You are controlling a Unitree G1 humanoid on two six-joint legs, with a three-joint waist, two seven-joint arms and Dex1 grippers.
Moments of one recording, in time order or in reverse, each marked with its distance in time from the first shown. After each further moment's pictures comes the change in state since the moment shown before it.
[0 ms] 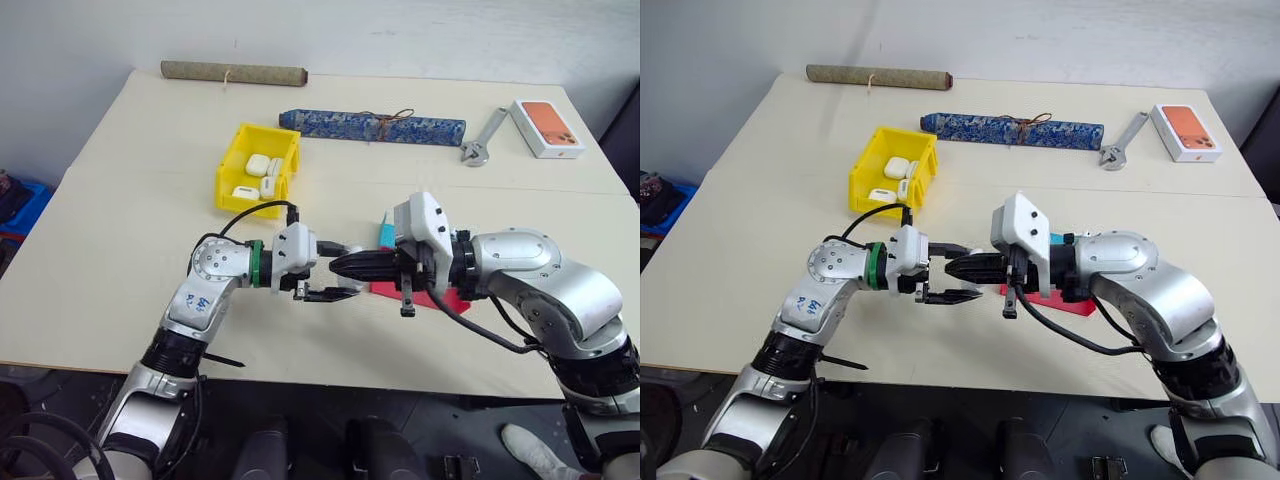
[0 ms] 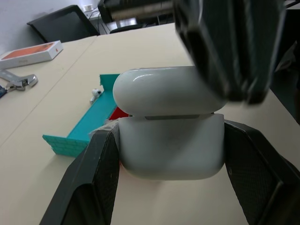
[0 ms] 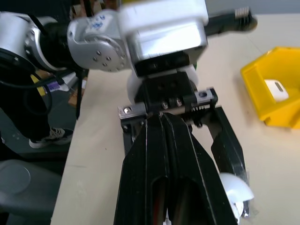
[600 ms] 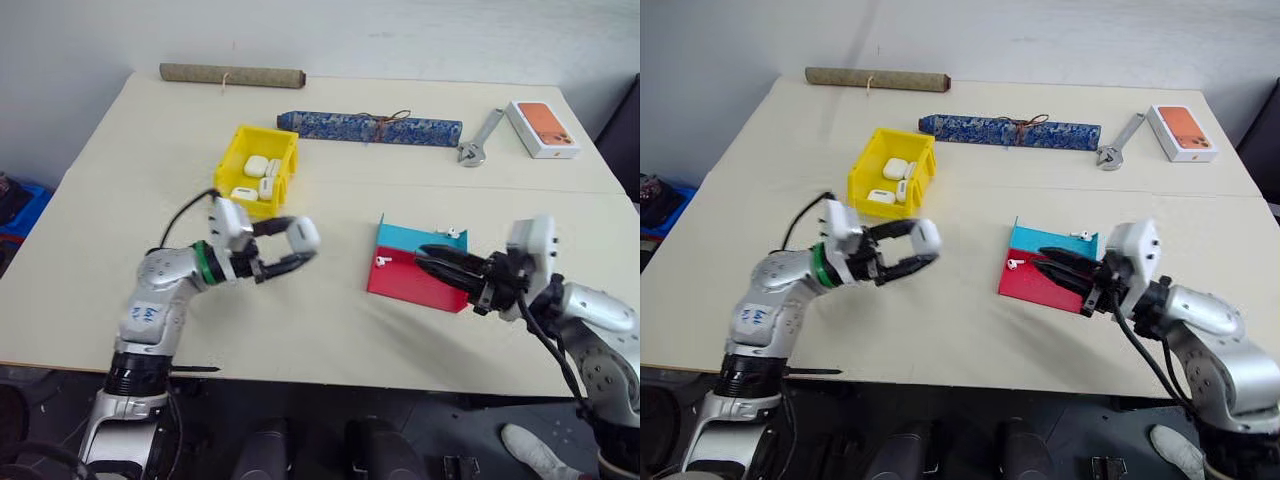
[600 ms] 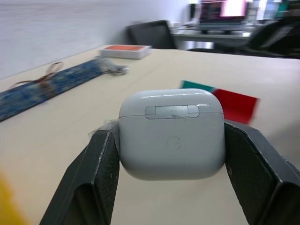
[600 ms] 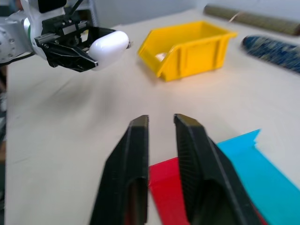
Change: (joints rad) left arm 0.087 0.045 0.322 -0.031 -0.162 0.184 0.271; right arm 0.561 0.116 -0.482 -0.045 -0.038 -0.339 -0.095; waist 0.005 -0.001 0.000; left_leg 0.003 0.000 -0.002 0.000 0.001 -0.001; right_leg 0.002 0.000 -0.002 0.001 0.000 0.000
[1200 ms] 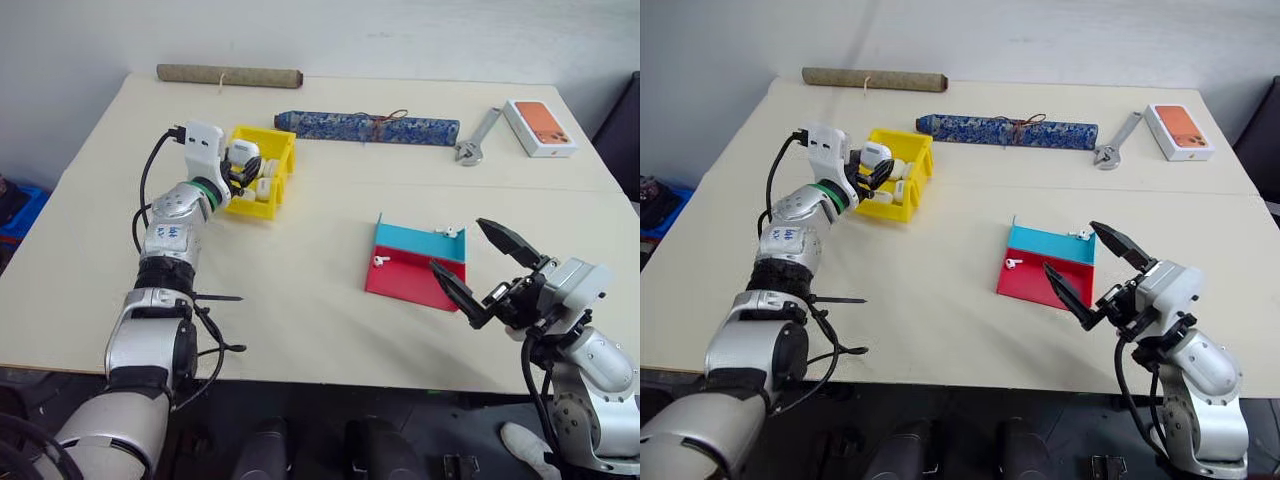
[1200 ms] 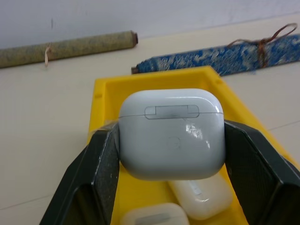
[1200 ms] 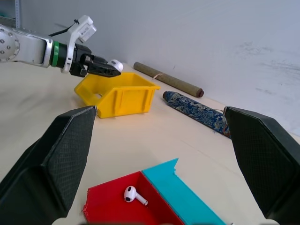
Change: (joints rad) left arm -0.570 -0.067 0.030 1.005 0.287 -0.272 0.493; right arm 0.077 0.160 0.008 0.053 -0.096 -0.407 -0.047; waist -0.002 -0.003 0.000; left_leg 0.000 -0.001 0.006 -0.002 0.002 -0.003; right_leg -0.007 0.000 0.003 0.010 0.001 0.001
